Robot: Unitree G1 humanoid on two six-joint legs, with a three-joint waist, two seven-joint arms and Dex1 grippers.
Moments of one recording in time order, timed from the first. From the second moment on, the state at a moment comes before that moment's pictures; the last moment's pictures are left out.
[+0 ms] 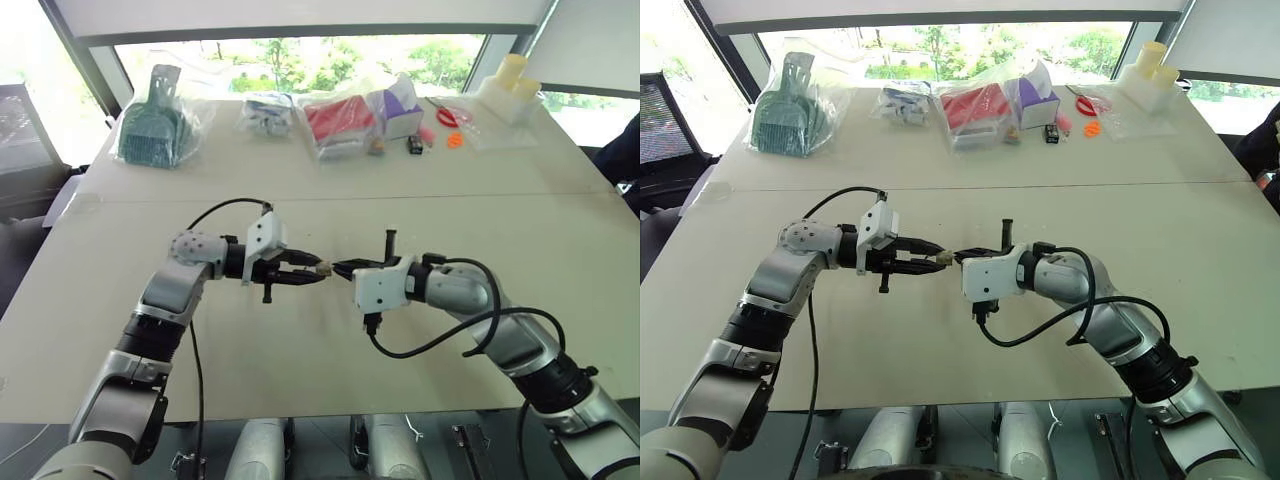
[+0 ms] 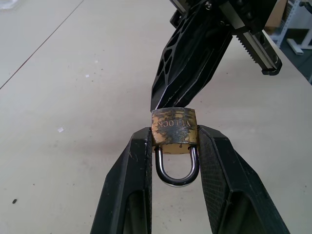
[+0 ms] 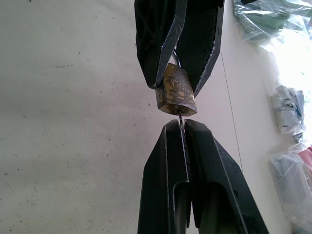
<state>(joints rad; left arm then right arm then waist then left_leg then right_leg) -0.60 0.47 -0.18 0.17 -0.23 0.17 -1.29 -0.45 -0.66 0.40 -0.26 -0.24 0.02 0.77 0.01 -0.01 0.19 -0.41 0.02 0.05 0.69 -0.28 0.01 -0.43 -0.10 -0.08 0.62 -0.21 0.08</state>
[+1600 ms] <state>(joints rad) -0.63 0.54 -0.17 0.14 -0.34 0.28 -1.33 -0.62 -0.61 0.38 0.16 -0.46 -0.77 0.56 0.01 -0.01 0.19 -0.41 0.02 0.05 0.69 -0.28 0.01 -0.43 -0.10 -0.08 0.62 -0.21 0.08</state>
